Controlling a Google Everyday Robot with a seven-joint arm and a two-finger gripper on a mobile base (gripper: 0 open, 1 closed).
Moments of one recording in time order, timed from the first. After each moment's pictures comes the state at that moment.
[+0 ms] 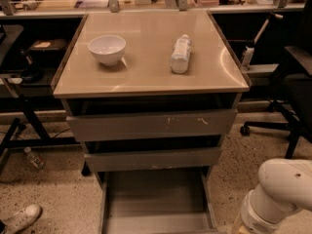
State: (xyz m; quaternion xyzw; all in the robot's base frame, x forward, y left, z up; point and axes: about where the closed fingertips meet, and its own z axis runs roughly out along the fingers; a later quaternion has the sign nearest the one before) arm 0.294 -0.235 0.562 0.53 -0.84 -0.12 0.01
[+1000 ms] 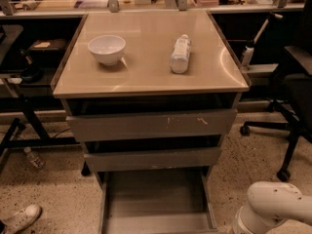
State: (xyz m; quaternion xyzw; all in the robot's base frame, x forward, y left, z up) arm 0.294 -0.241 0.436 0.47 -0.87 -0.16 0.02
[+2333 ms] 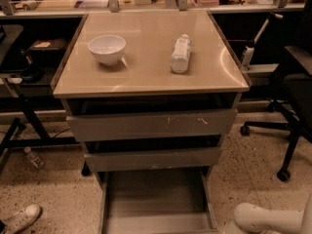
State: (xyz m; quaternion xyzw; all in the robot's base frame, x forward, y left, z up) arm 0.289 -0.211 0.255 0.41 -0.88 -0.26 0.01
